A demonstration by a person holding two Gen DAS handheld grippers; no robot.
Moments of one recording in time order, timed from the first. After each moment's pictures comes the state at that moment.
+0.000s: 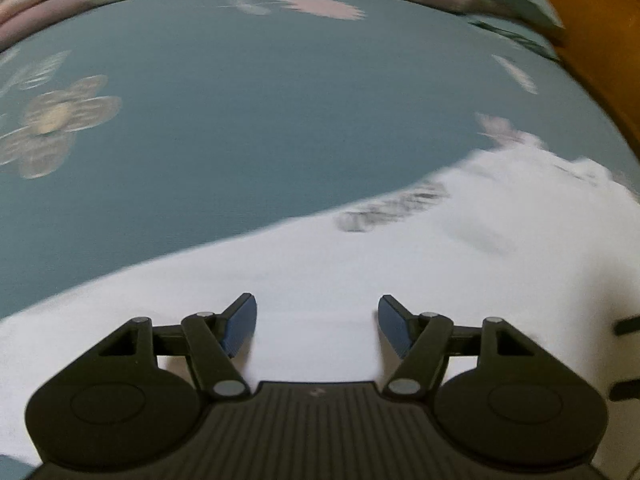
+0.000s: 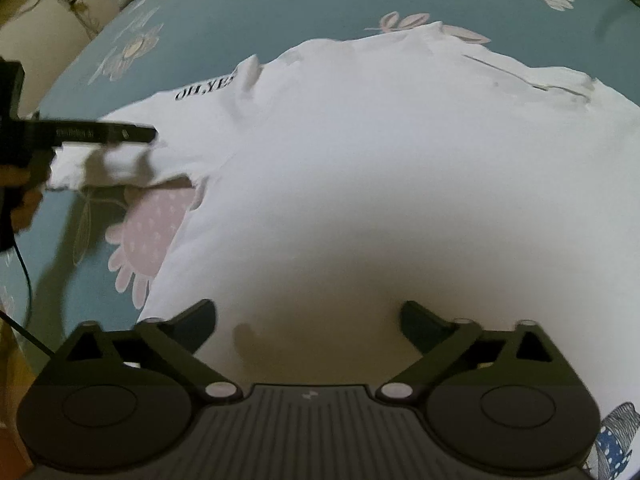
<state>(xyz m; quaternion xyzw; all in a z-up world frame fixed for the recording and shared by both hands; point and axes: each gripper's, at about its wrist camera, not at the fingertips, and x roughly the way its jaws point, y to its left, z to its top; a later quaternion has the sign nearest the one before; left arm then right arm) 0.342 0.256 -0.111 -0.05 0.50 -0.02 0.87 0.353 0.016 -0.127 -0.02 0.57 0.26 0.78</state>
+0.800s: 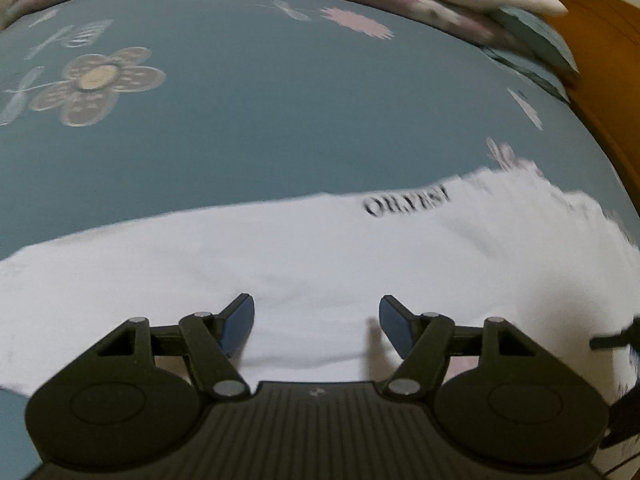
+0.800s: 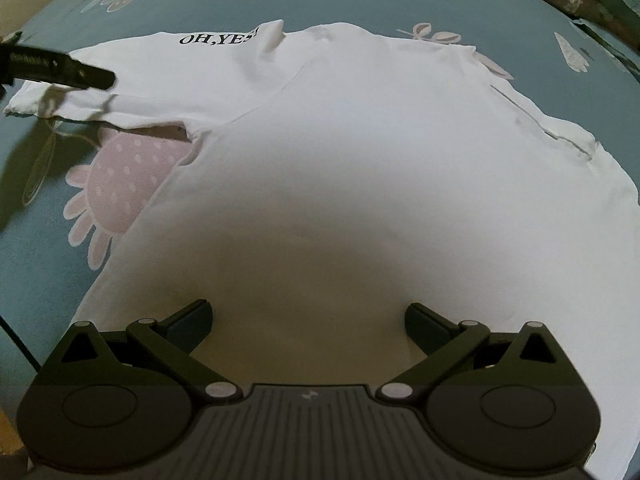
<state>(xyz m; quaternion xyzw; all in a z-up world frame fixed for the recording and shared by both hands) 0.306 0.265 -0.102 -0.12 0.47 -0.01 0.87 0.337 0.052 -0.138 -0.15 0.55 0.23 0.79</state>
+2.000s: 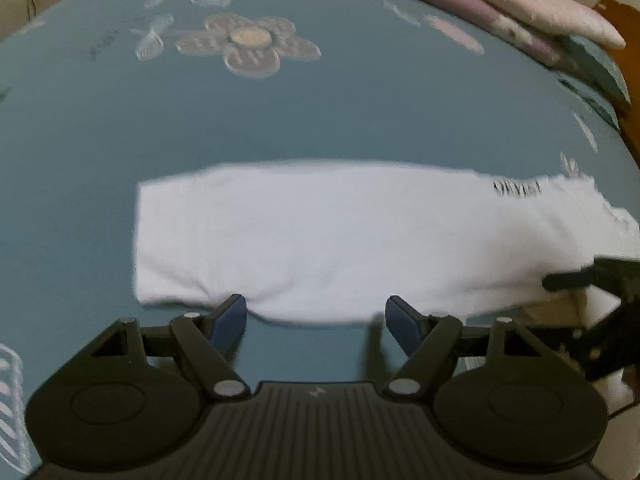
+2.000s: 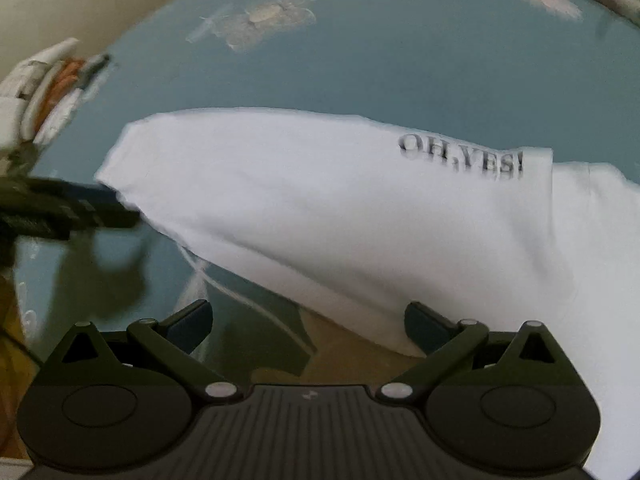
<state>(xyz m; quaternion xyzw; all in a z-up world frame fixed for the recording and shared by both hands) 0.235 0.373 -0.096 -0.15 0.48 0.07 0.86 0.380 0.236 -0.132 -0.09 0.53 0.37 0.76</state>
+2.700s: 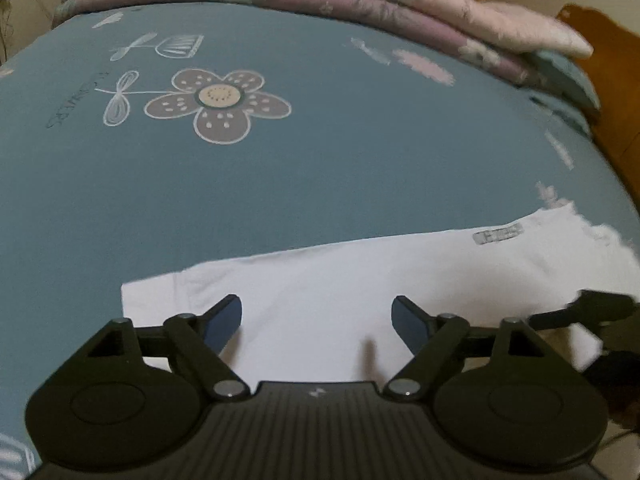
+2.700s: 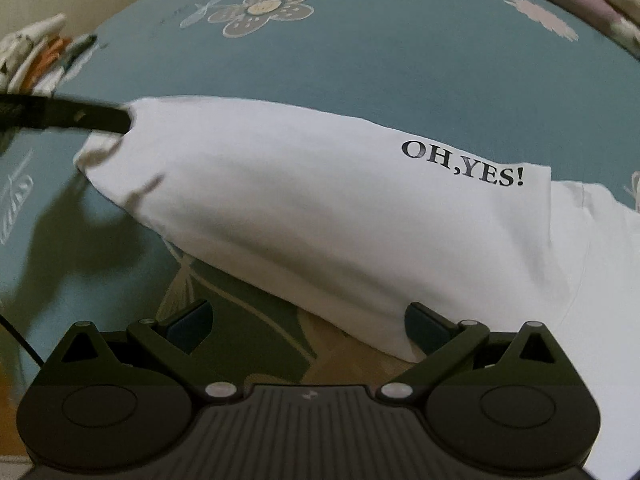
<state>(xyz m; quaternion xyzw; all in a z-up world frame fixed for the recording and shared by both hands) 0.279 0.391 -0.099 -0.12 0.47 0.04 0.88 0.367 0.255 -0.134 -0.14 0.52 0.34 0.77</state>
